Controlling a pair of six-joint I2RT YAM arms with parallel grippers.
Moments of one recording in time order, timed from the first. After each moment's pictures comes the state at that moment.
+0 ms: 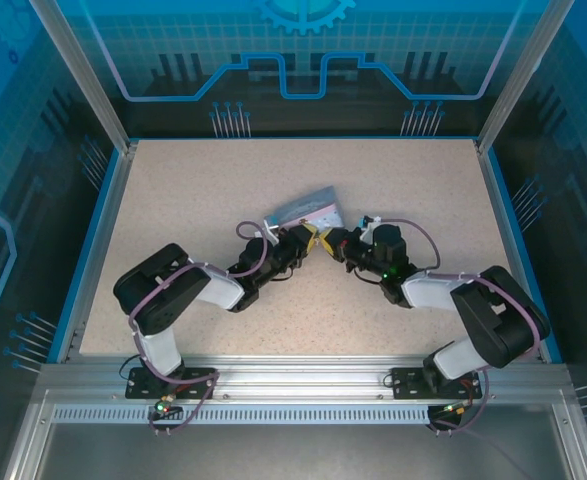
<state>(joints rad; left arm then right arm) -0.71 1.81 0.60 1.11 -0.01 -1.61 0.50 1.51 0.50 0.75 -0.37 1.51</state>
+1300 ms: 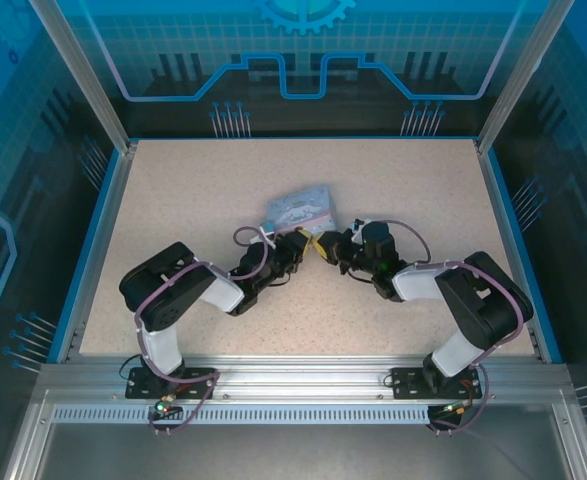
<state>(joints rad) -0.71 1.84 0.57 1.11 -0.05 -1.61 0.51 1.61 0.54 0.72 -0.40 1.52</state>
